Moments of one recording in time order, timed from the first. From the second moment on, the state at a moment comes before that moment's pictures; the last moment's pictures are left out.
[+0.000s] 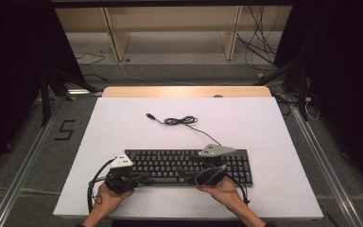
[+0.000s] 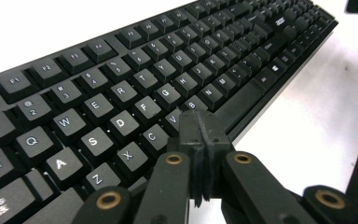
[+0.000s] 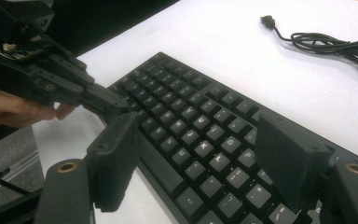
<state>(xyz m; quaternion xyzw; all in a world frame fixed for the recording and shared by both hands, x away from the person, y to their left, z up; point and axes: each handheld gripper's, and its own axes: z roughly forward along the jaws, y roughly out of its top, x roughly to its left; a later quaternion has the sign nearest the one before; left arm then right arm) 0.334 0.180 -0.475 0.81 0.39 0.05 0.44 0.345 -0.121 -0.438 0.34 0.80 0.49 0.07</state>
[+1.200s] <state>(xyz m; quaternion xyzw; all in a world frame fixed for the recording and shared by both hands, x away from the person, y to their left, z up) 0.337 0.192 -0.463 0.78 0.40 0.07 0.48 0.341 -0.124 -0.436 0.34 0.80 0.50 0.07</state>
